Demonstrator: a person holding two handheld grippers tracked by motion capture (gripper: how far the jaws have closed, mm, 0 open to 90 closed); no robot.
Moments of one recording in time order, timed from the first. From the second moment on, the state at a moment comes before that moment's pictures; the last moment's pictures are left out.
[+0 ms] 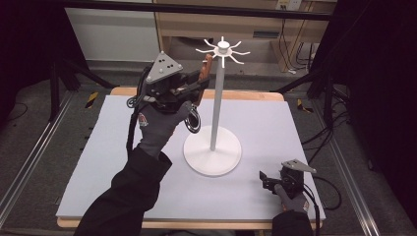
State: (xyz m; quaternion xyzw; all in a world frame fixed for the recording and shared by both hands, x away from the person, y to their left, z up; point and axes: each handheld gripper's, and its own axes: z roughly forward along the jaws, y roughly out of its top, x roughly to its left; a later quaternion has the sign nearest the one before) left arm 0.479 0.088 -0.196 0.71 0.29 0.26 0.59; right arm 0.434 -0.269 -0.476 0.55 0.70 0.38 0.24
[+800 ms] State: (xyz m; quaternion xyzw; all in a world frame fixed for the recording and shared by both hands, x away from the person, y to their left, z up) left arm 0.479 0.090 -0.199 0.71 0.29 0.26 0.59; right arm 0.434 -0.269 -0.477 0.55 0.70 0.38 0.24
